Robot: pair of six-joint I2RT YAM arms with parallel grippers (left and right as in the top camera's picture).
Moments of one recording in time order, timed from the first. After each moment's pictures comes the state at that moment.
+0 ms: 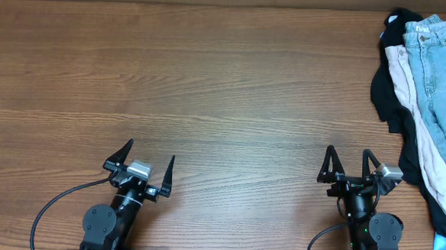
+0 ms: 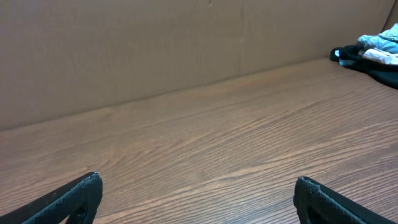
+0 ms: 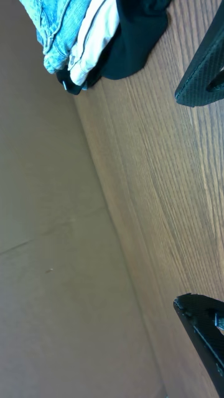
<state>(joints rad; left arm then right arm) -0.14 0.02 0.01 -0.06 0.16 0.10 0.03 0.01 0.02 -0.03 -0.04 0.36</state>
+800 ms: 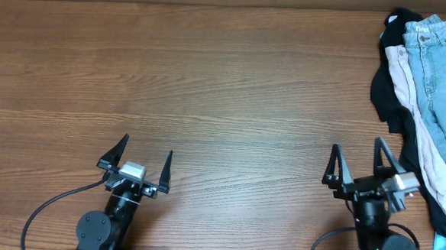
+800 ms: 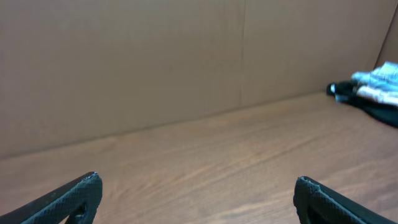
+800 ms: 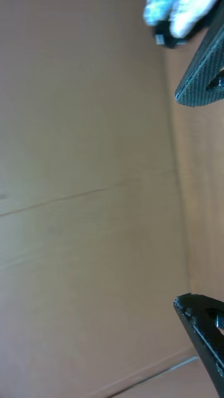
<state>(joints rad) -0.14 0.02 0.04 0.03 0.16 0.06 0.03 0.01 0.10 0.22 -0.14 0.29</state>
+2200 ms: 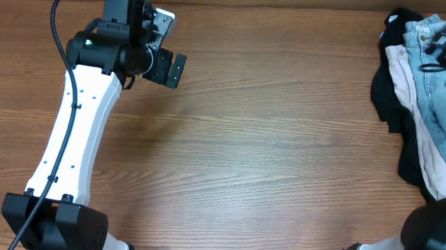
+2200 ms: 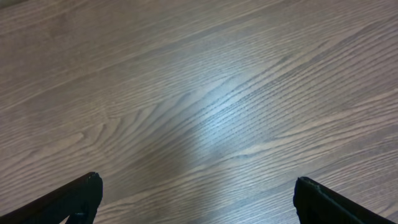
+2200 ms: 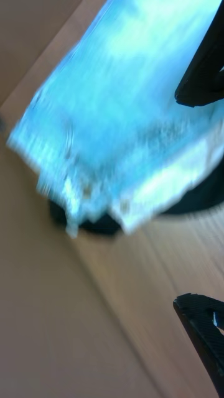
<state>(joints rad) -0.14 1.70 1.72 -1.03 0.13 0.17 -0.44 1.72 1.67 -0.64 -0.12 0.18</state>
